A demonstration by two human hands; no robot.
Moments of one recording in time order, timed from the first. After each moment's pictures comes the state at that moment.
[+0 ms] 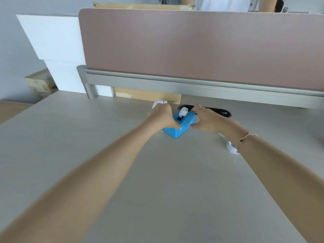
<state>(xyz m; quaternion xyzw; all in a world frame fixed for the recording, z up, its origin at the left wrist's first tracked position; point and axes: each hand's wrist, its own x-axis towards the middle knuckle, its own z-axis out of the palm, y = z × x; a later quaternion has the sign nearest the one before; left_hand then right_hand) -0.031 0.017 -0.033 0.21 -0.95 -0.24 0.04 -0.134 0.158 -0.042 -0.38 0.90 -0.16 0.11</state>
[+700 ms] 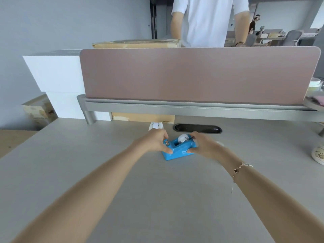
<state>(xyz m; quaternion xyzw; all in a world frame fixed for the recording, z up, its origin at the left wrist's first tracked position) -0.022 -0.004 -0.032 0.11 -0.96 -0.25 -0.04 -0.109 0.180 -0.049 -0.34 0.91 -0.23 0.11</state>
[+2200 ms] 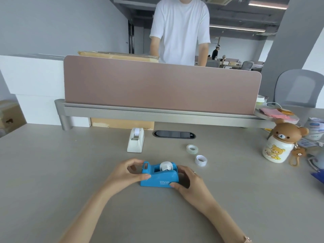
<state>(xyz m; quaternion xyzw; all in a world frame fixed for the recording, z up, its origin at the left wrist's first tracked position) 0.083 0.008 -0.092 0.09 -0.85 -0.51 0.10 0.015 0.245 -0.101 -0.28 0.86 -0.42 0.04</state>
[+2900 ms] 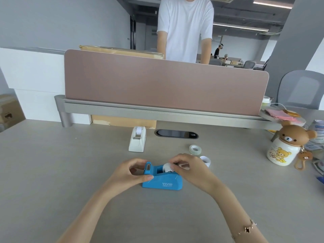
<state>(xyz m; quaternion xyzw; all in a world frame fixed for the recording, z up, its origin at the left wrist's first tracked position) 0.083 0.004 -0.093 0.07 -0.83 -0.56 0.06 0.000 0.223 -0.046 -0.32 0.86 -0.40 0.08</state>
